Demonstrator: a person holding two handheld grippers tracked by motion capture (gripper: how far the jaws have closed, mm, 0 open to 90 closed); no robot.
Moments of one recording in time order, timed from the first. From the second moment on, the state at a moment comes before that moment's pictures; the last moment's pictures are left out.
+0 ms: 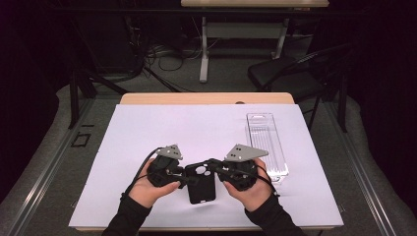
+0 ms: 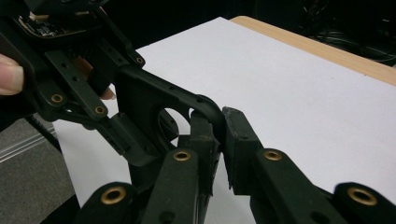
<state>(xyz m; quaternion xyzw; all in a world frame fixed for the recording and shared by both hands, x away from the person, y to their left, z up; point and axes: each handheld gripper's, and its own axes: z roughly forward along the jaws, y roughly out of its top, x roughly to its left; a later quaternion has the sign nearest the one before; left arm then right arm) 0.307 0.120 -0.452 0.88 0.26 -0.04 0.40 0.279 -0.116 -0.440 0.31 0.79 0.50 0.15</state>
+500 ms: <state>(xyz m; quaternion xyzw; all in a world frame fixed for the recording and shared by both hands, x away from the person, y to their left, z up) 0.308 0.124 -0.451 0.87 0.27 -0.03 0.41 0.285 -0.130 -0.439 0.33 0.78 0.50 0.18</state>
